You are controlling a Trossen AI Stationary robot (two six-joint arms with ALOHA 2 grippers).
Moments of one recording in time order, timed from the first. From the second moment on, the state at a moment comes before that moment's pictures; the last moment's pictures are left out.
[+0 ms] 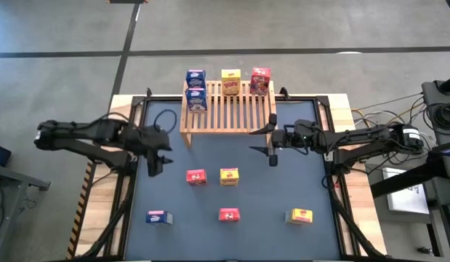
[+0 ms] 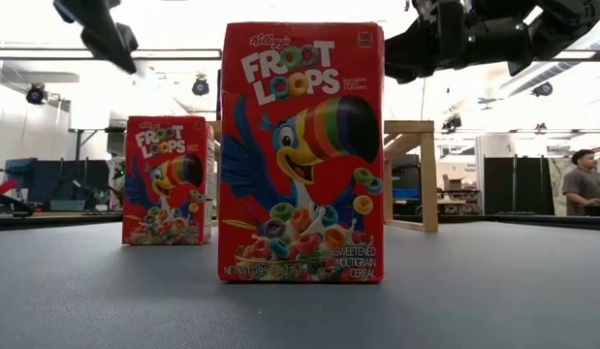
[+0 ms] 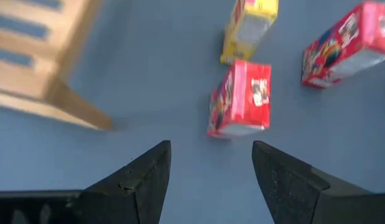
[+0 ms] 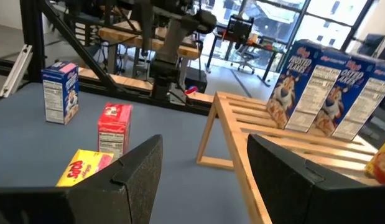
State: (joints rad) left arm -0.10 0.94 1.02 -1.03 -0.10 -0.34; right arm -0.16 1.15 0.52 0.58 -0.14 -0.25
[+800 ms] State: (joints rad) left arm -0.51 1.04 1.03 -1.14 -0.12 -0.91; right arm -0.11 1.15 0.52 0.59 -0.14 -0.22
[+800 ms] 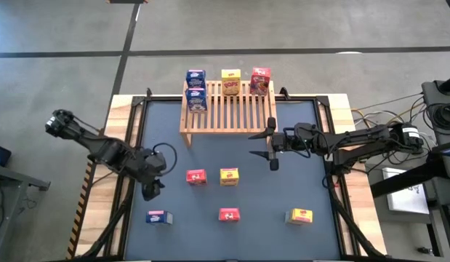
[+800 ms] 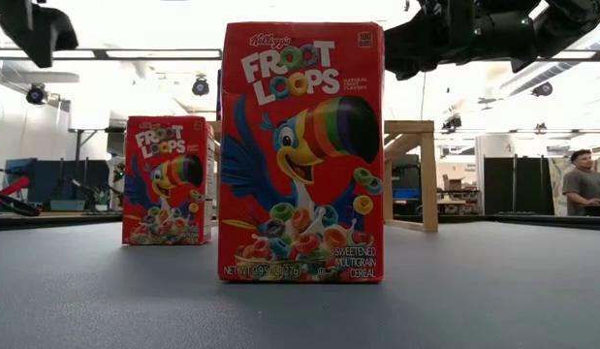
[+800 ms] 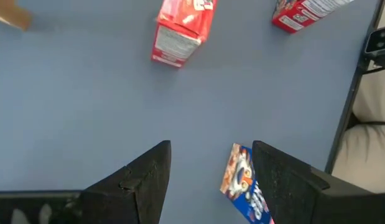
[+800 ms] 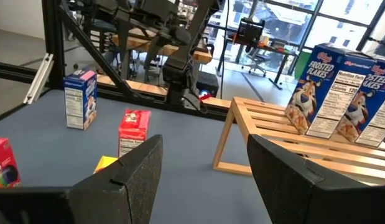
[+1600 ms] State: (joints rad) left arm -0.67 1.07 1.03 -1.14 -0.11 -1.13; right arm -0.11 1.15 0.52 0.60 -0.14 -0.20
